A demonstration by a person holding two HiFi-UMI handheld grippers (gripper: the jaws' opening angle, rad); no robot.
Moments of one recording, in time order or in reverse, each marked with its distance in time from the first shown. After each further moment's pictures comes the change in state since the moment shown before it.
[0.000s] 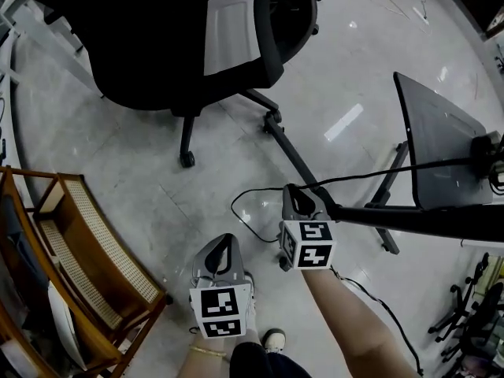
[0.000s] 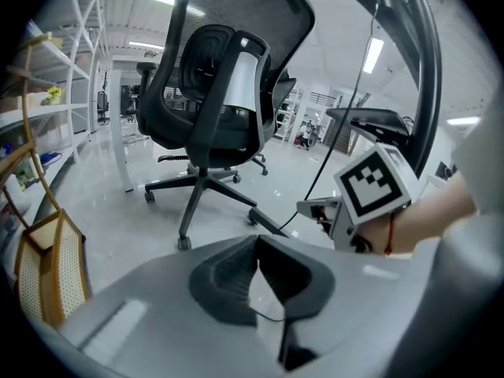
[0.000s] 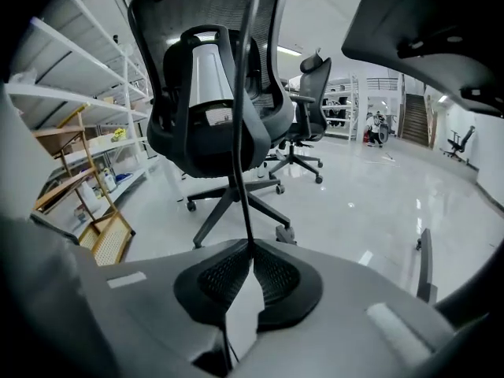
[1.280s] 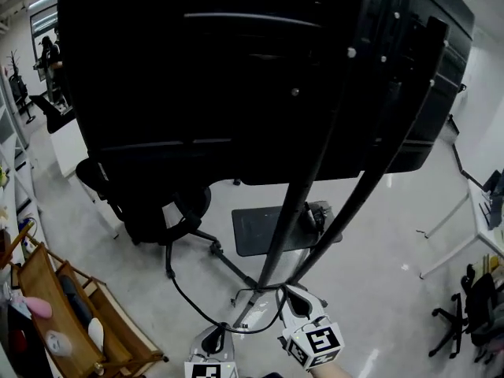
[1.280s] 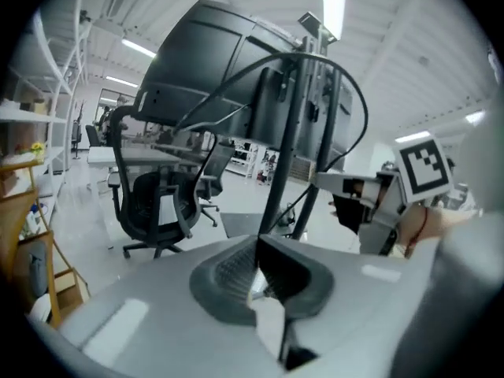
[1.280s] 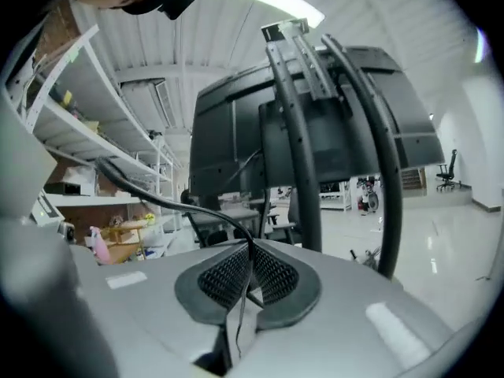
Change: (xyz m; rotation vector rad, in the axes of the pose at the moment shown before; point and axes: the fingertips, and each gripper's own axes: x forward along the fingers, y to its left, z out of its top) left arm -0.402 -0.293 0.180 0.142 -0.236 -0.207; right arm -0.614 -0.067 0.215 0.031 -0.549 0.054
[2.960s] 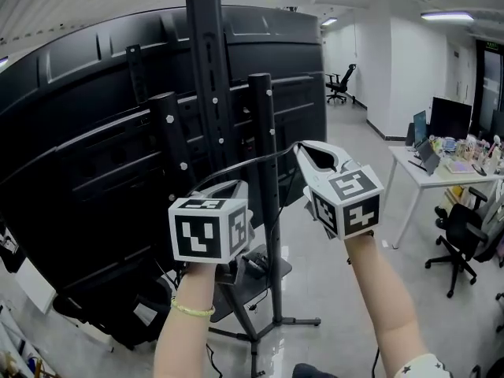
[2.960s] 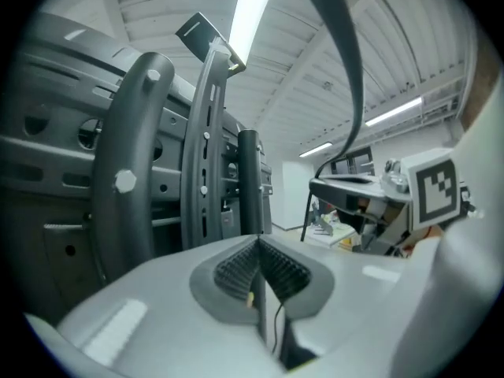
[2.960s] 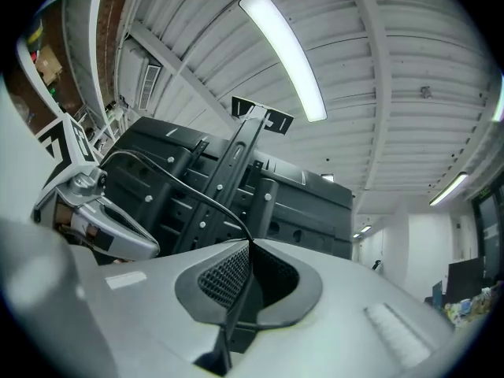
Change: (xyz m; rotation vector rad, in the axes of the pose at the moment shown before) left arm 0.074 -0.277 0.466 0.437 -0.251 -0.559; right arm -0.100 -0.224 0.431 -0.392 -0.286 -0.580
